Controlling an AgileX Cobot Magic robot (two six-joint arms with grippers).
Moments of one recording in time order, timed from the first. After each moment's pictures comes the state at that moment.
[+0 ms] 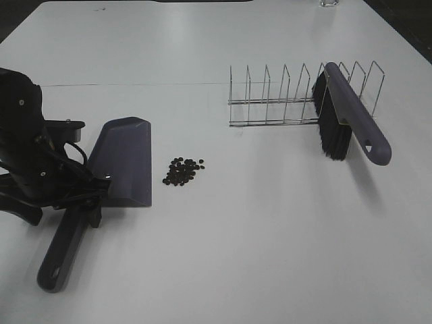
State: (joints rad) left arm -0.36 1.94 -1.00 0.02 0.67 -0.33; right arm 0.07 0.00 -0.46 0.07 1.12 -0.13
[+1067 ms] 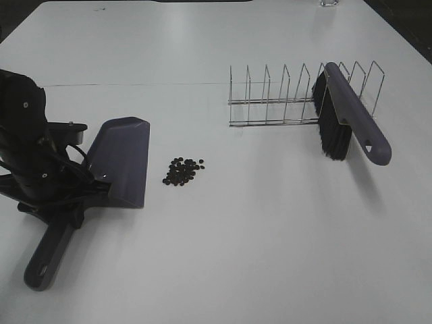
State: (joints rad) left arm -0.36 1.96 -1.00 0.03 0.67 -0.32; right arm 0.07 0.00 -0.46 0.08 1.12 -0.13
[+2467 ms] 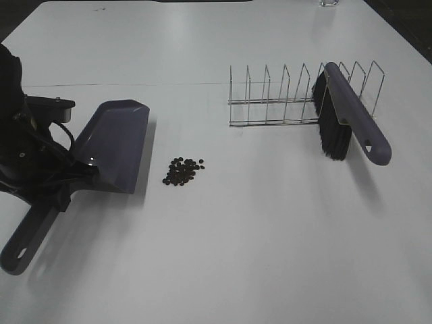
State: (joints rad) left arm -0.36 1.83 -1.00 0.08 0.76 -0.29; right arm 0.07 0.56 -0.61 0.16 1.01 -0.07
